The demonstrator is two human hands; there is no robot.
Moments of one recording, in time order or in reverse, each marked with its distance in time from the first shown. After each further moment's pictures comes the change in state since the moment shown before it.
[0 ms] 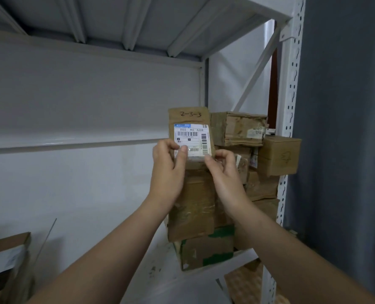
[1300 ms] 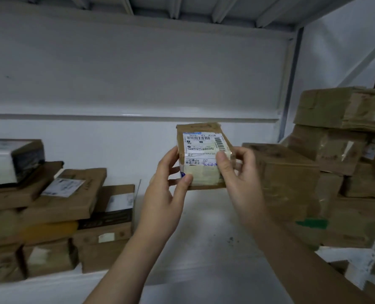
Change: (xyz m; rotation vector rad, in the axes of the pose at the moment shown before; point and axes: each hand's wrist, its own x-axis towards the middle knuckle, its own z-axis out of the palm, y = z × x) left_hand -0.109 -0.006 -0.192 0.226 0.115 -0.026; right_hand -0.083 -0.012 0.161 0.140 -0.146 -0.078
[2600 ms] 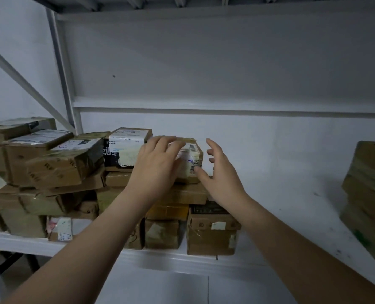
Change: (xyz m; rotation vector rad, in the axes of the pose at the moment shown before) left_hand 0.032 -0.067 -0.234 1.185 -0.120 0.173; right_hand -0.023 0.024 0.234 -0.393 -0.446 -0.088
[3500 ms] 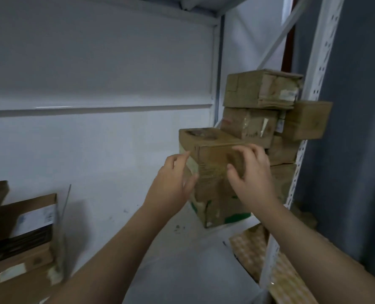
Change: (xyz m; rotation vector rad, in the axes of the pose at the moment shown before) left_hand 0.059 0.345 0.087 -0.852 -0.273 0.188; right_hand -0.152 0.133 -0.320 -0.613 0.541 0.353
